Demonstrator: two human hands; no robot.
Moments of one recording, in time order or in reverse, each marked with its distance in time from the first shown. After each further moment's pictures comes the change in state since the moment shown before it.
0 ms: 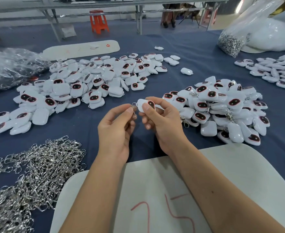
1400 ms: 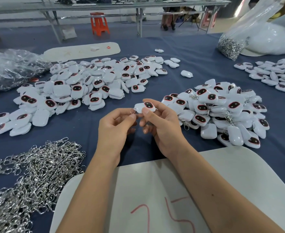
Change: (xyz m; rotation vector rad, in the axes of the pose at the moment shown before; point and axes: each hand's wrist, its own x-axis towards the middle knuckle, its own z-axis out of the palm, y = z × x) left_hand 0.006 0.005 -0.011 0.435 -0.115 0.111; right_hand -0.002 -0.001 0.002 0.030 -0.089 0.024
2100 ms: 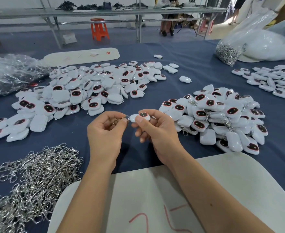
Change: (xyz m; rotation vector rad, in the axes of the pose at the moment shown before) left_hand 0.006 -0.004 -0.006 0.061 0.222 0.209; right_hand -0.001 0.005 -0.001 -0.118 -0.032 -0.008
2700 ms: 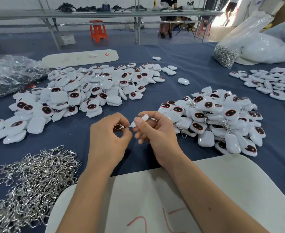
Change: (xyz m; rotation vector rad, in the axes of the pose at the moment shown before) left_hand -0.002 0.011 -0.007 0.544 -0.165 0.356; right_hand -0.002 -0.001 0.002 -0.005 0.035 -0.036
